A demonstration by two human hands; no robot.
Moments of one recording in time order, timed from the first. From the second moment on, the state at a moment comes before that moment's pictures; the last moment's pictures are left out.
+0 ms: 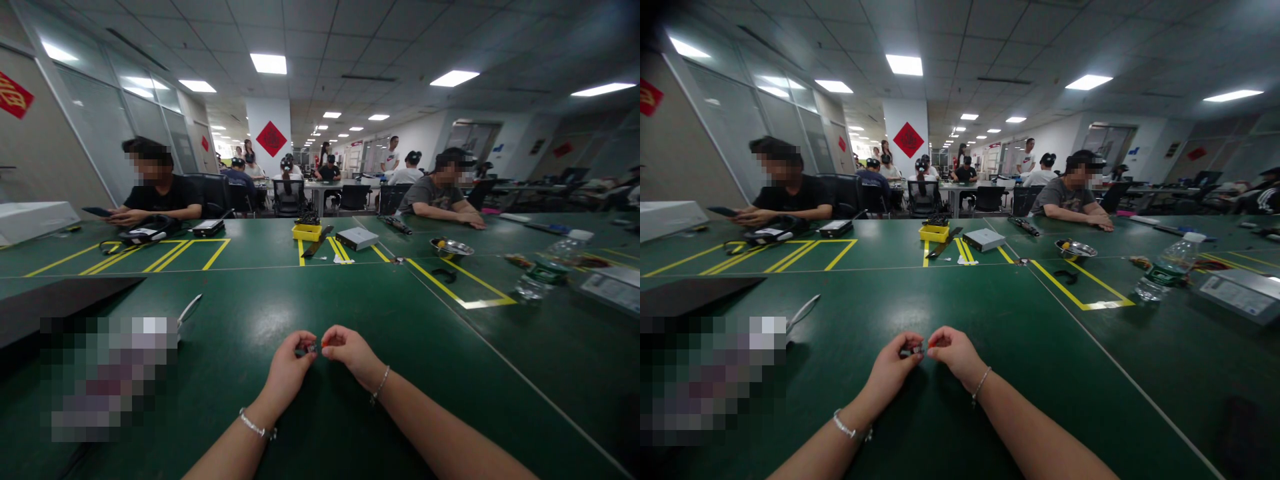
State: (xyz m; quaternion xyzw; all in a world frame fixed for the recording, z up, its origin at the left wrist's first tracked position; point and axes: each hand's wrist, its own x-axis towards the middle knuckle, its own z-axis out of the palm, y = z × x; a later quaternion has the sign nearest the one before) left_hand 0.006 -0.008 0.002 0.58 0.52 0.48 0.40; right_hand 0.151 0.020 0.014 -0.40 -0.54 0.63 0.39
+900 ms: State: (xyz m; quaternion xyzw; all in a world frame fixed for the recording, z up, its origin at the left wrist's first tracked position) left_hand 0.008 -0.010 0.006 0.58 0.51 0.47 0.43; right_hand 0.150 0.023 0.006 -0.41 -0.53 0.63 0.39
